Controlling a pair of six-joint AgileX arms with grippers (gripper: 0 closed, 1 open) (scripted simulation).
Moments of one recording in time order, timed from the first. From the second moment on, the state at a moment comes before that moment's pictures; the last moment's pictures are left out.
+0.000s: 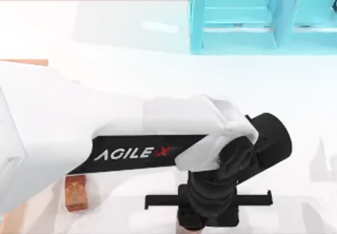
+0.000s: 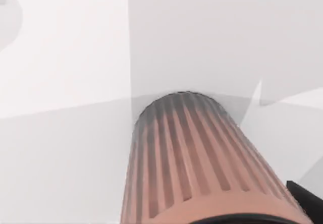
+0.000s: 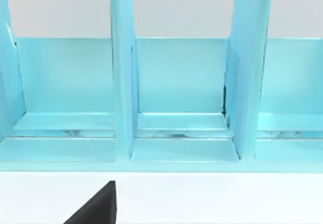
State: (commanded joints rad) left arm -1.09 1.98 1.36 -0.95 0.00 -1.07; right arm 0.00 0.00 0.00 0.00 0.00 0.00
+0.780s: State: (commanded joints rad) left arm -0.92 1.59 1.28 -1.26 0.00 -0.90; right arm 0.00 0.00 0.00 0.00 0.00 0.00
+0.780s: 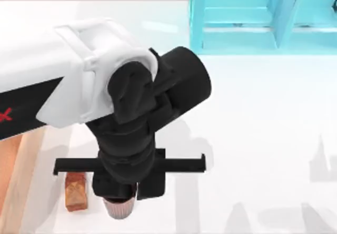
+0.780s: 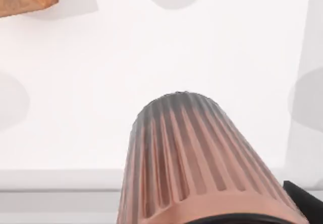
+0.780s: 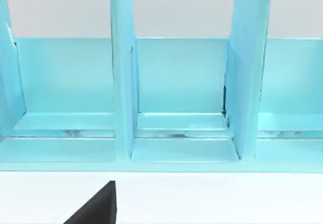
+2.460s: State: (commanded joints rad) left arm 0.36 1.44 1.12 -1.29 0.07 0.39; right arm 0.00 0.00 0.00 0.00 0.00 0.00
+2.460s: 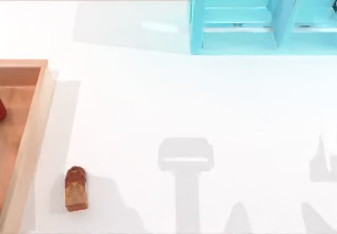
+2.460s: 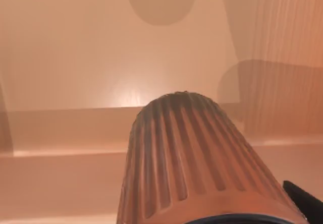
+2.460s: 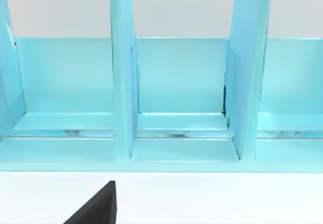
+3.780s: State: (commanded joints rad) left arm 0.38 1.50 0.91 -1.02 0.07 0.40; right arm 0.00 0.00 0.00 0.00 0.00 0.00
